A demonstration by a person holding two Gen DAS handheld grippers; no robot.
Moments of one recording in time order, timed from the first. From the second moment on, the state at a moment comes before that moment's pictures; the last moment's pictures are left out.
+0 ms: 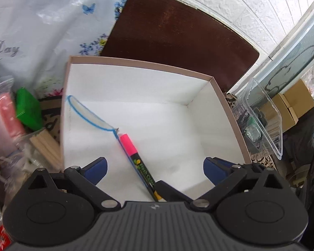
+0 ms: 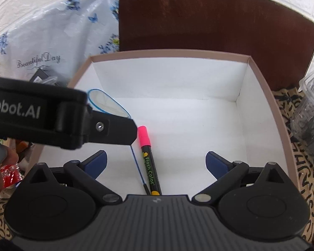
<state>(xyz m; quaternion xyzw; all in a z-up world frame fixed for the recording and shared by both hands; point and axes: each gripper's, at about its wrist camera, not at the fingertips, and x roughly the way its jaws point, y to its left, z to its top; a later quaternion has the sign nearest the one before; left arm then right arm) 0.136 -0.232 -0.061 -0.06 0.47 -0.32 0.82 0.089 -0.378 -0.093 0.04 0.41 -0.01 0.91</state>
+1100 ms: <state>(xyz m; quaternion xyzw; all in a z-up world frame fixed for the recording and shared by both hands) 0.006 0.017 -0.070 -0.13 0.47 -0.14 0.86 -0.019 -0.207 -0.064 -0.04 0.38 0.18 0.91</state>
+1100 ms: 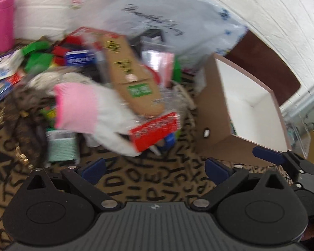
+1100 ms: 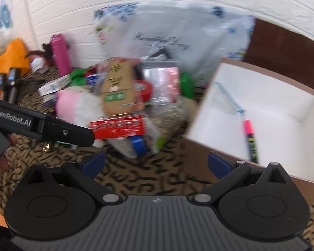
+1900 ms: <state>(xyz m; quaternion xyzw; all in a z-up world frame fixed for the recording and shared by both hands) 0.118 0.046 -0.062 -0.17 0.45 -0.13 0.87 0.058 -0.129 -0.072 -0.09 0.35 0.23 0.90</state>
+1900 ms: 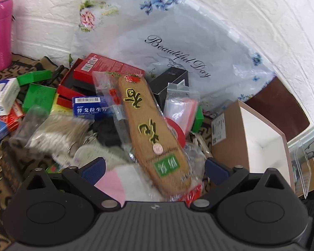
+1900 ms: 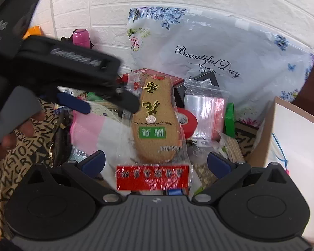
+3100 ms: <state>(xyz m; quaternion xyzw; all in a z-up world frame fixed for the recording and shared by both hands) 0.185 0.029 -0.113 -0.22 0.51 -0.13 0.82 0.128 -0.115 -0.117 -0.04 0.41 0.24 0.88</state>
